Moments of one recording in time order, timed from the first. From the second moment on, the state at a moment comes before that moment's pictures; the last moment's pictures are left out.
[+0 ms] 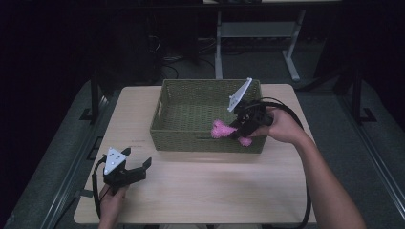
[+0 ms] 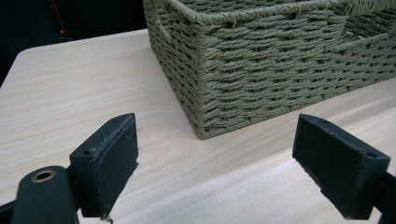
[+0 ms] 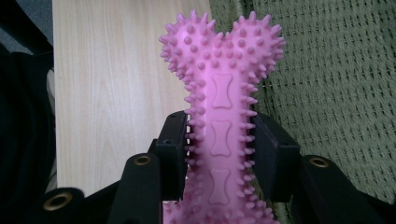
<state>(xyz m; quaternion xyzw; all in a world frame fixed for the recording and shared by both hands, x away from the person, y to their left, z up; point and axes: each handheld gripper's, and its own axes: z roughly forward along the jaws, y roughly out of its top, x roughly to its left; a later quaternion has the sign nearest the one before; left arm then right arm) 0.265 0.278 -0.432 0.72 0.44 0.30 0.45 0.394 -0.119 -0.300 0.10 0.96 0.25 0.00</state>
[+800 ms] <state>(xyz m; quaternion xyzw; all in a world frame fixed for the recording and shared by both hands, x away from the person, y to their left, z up) 0.266 0.280 -0.432 0.71 0.44 0.30 0.46 0.426 -0.118 -0.289 0.12 0.96 0.25 0.00</state>
